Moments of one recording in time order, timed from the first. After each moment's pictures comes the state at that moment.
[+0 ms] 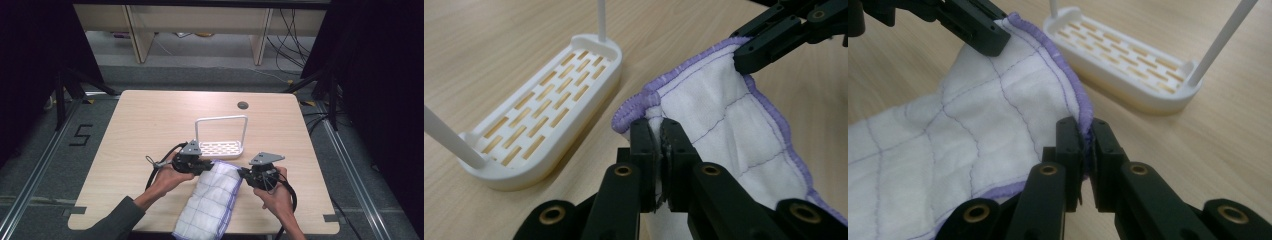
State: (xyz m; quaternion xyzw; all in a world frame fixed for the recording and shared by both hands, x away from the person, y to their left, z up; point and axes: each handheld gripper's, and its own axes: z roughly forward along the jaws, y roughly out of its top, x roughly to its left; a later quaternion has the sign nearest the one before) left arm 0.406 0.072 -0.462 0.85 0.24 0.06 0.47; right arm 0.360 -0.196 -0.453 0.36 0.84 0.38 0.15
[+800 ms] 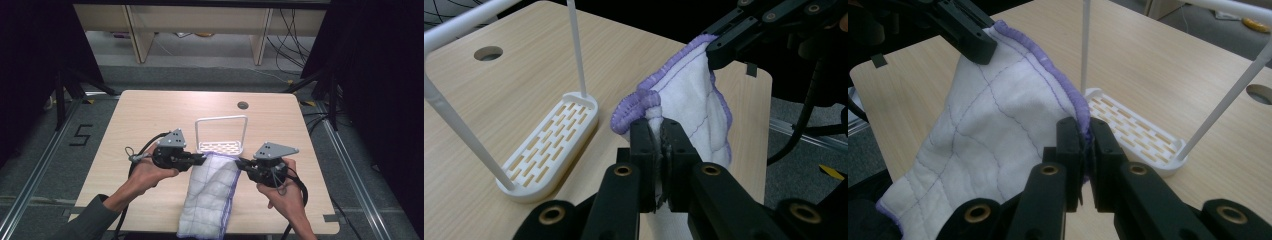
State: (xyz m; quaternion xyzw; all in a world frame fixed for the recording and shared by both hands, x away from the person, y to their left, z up) left arm 0.374 0.100 -0.374 0.84 0.21 0.06 0.50; right arm 0.333 -0.187 -0.372 0.32 0.83 0.43 0.16
